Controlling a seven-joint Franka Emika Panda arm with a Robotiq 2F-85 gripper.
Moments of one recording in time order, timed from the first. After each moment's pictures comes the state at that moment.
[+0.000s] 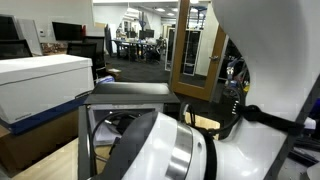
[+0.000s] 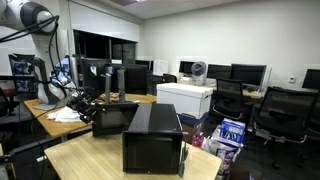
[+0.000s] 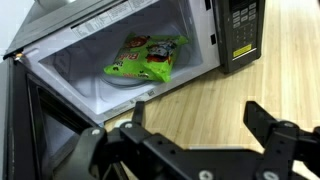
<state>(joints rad) 0.37 0.74 0.27 -1.98 -1.43 1.82 -0.01</state>
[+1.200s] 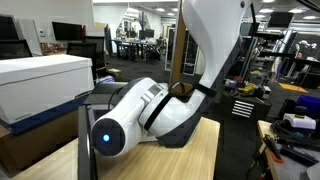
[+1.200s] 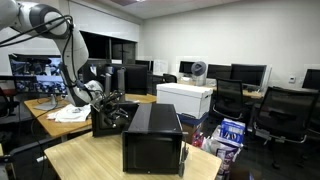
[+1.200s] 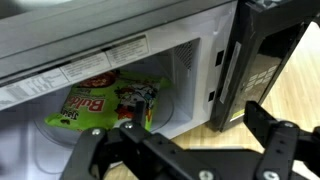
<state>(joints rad) 0.17 0.80 0.18 -1.85 -1.37 1.92 -0.38</state>
